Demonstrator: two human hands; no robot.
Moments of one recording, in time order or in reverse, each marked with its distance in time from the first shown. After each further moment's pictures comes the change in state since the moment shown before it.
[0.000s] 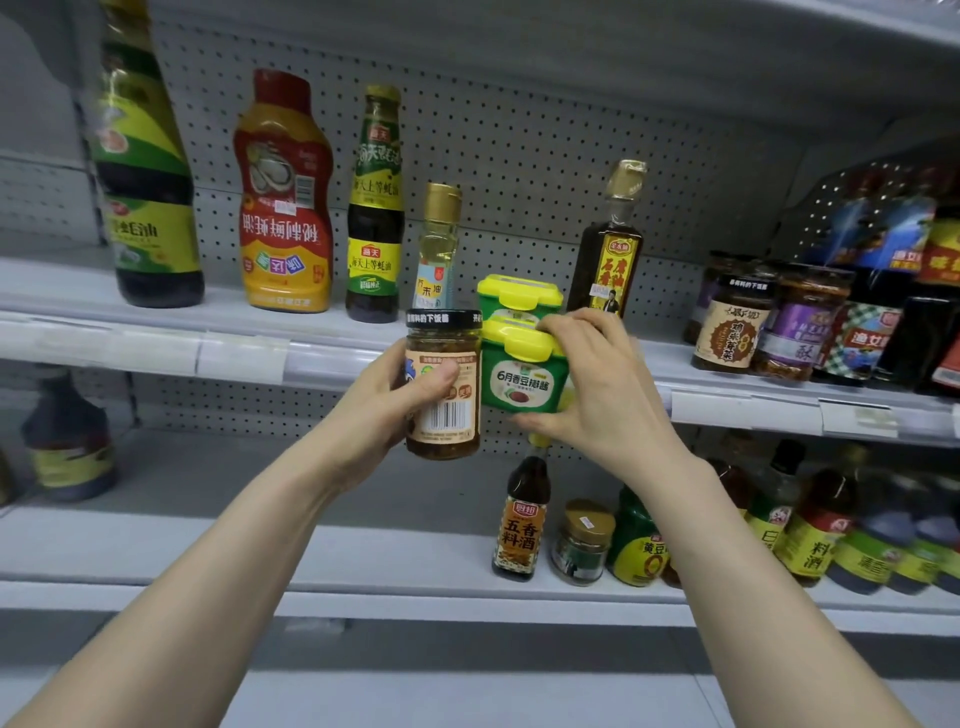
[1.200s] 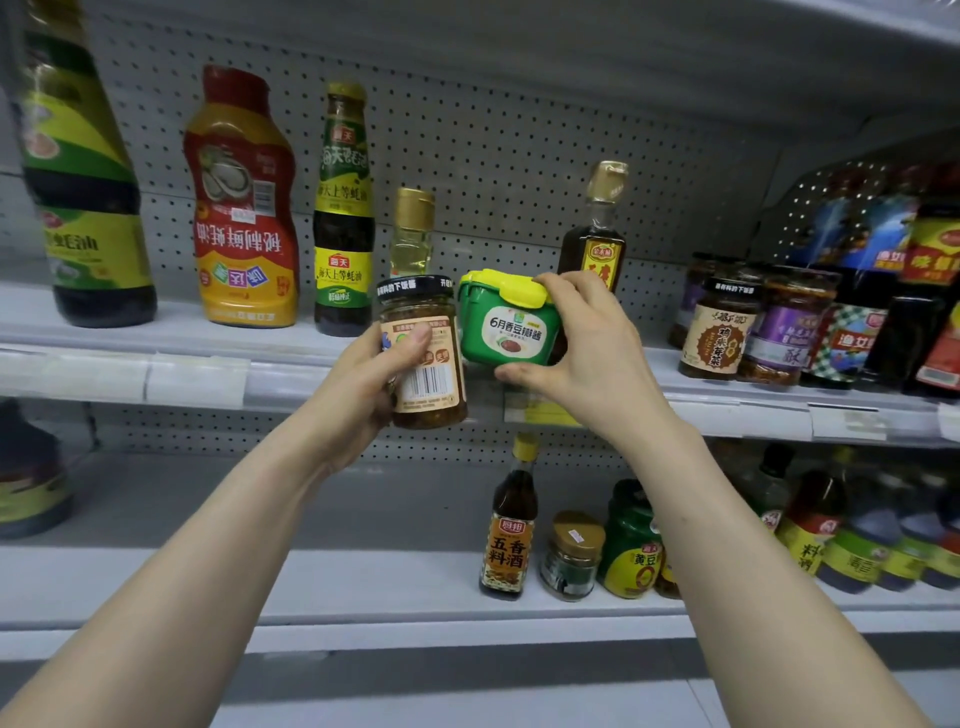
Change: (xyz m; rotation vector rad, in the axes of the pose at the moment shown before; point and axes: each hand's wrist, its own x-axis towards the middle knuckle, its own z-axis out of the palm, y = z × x) left_hand 0.039 0.011 0.003 -0.068 0.064 -0.039; right_hand 0.039 0.009 -0.009 0.087 0.043 0.150
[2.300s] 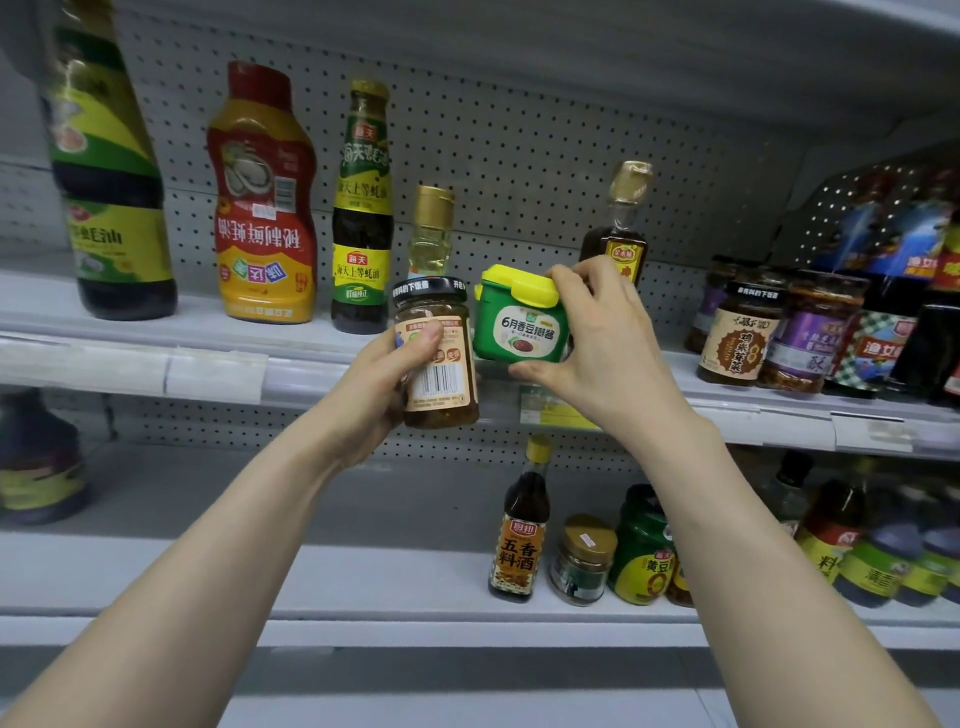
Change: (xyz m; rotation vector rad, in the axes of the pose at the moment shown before) left_hand 0.001 -0.001 -0.006 0.043 0.004 -0.057; right_hand 0.006 -0.012 -0.001 -0.217 -0.008 -0.044
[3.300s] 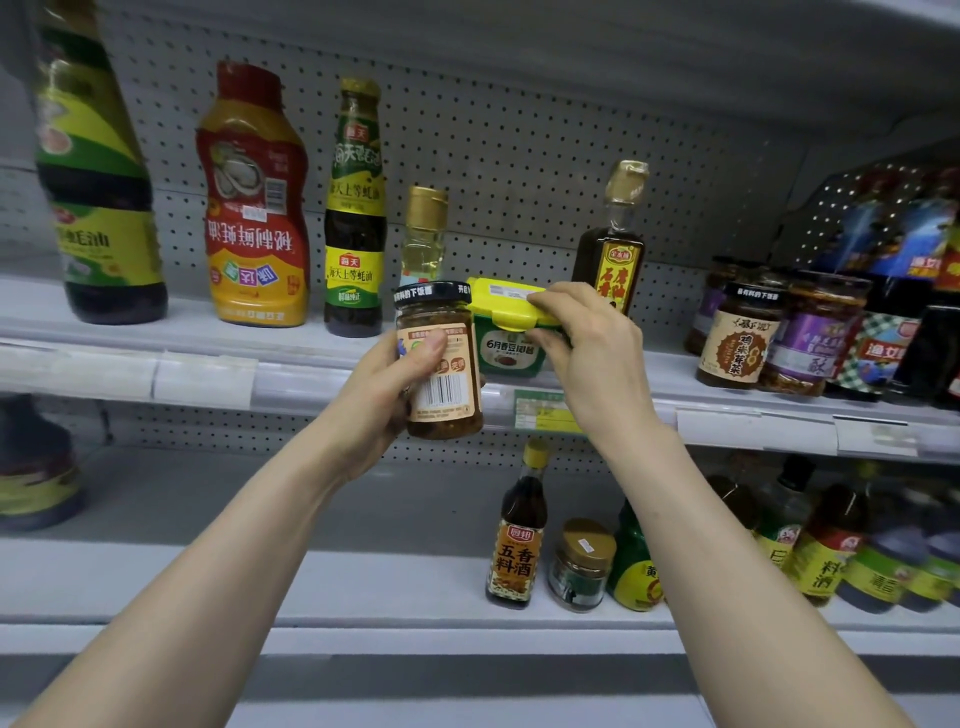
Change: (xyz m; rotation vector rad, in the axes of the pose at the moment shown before) left_hand 0.002 -0.006 0.009 -0.029 -0.016 0.045; right_hand 0.002 0.005 0.020 0.172 0.150 0.010
